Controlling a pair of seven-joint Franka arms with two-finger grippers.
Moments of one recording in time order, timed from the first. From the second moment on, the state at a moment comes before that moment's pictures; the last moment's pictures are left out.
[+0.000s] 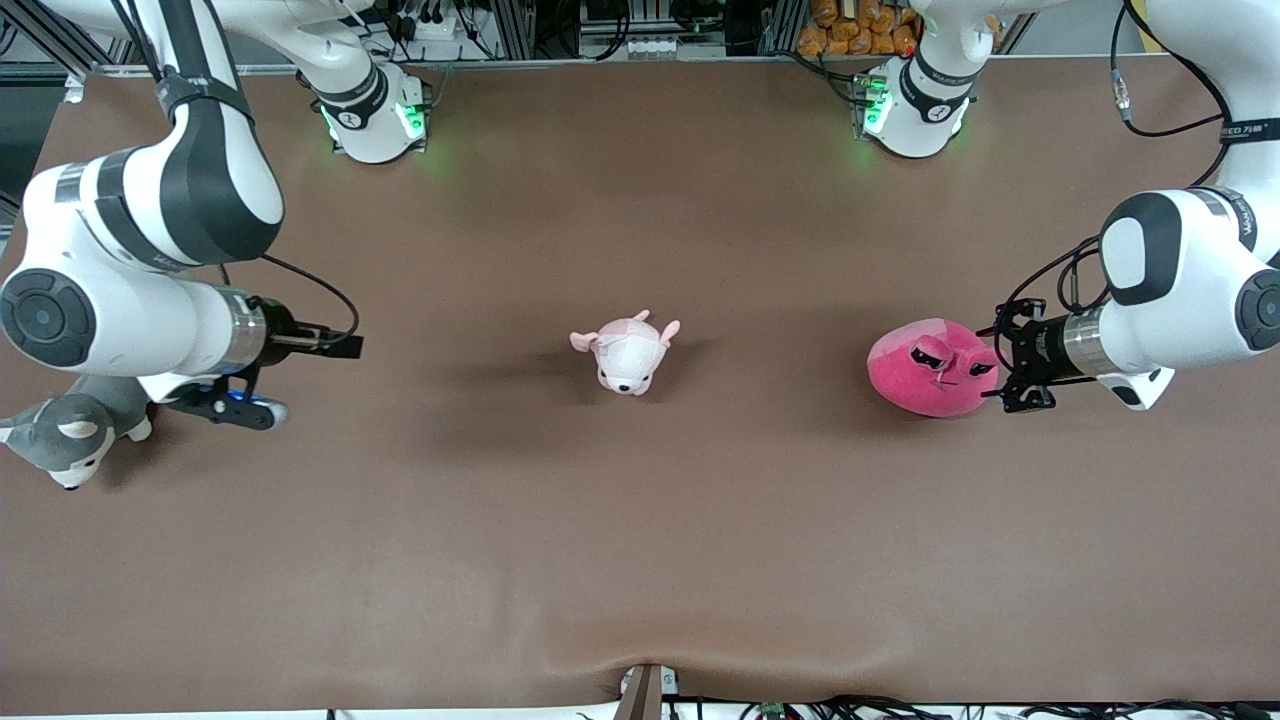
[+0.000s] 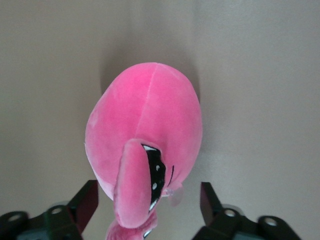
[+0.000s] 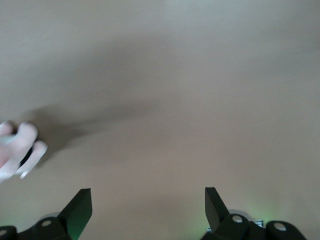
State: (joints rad) left arm 0.06 0.26 -0.06 -1.92 -0.20 1.96 -1.50; right arm 0.24 0.34 -0.06 -1.47 0.19 1.49 0.35
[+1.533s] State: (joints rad) left arm 0.06 0.28 -0.08 -1.66 -0.20 1.75 -1.56; right arm 0.21 0.48 -0.06 -1.46 0.93 1.77 -0.34
